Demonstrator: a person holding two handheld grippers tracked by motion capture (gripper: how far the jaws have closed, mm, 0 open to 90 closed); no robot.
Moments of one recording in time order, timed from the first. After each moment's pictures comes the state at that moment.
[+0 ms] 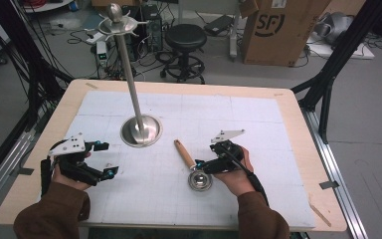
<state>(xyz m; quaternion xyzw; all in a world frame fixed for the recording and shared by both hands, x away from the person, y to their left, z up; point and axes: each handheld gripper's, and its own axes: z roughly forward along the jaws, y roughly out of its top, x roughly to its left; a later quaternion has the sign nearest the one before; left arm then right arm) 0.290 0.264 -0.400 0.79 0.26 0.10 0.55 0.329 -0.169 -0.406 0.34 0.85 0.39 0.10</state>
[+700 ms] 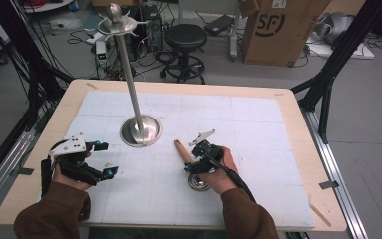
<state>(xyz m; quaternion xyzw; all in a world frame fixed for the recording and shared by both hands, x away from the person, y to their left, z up) 0.290 0.263 -0.400 0.79 0.26 0.11 0.54 0.337 -0.119 -0.423 0.33 0.89 0.28 0.11</state>
